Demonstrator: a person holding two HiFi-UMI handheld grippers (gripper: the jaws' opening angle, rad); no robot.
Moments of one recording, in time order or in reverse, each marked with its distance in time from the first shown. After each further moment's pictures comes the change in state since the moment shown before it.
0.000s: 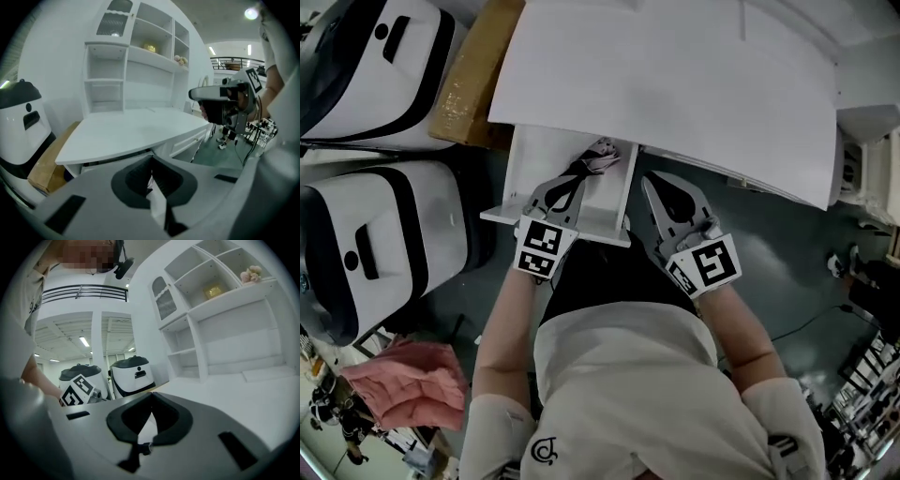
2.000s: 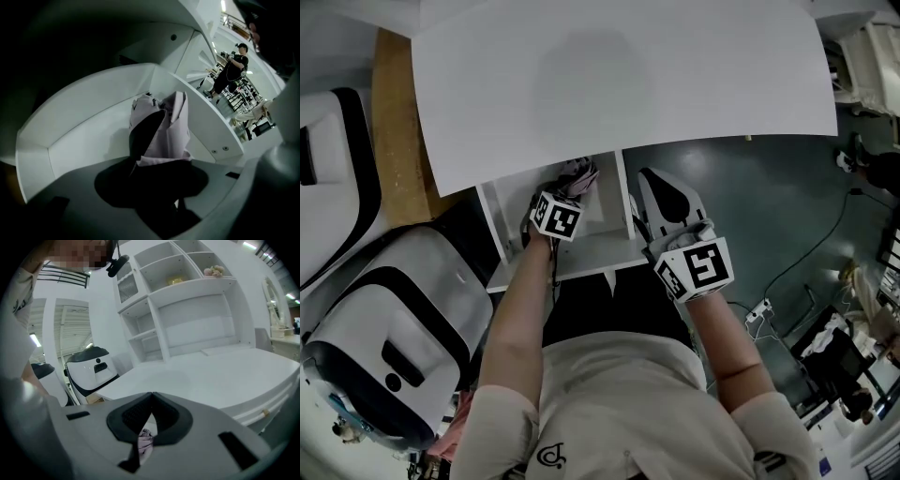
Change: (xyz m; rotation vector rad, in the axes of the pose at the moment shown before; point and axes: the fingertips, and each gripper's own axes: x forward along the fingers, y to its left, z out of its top) left arm 0.150 0.040 -0.213 0.126 0.710 -0.229; right arm 0.027 -0.056 -0.095 0.220 0.090 -0.495
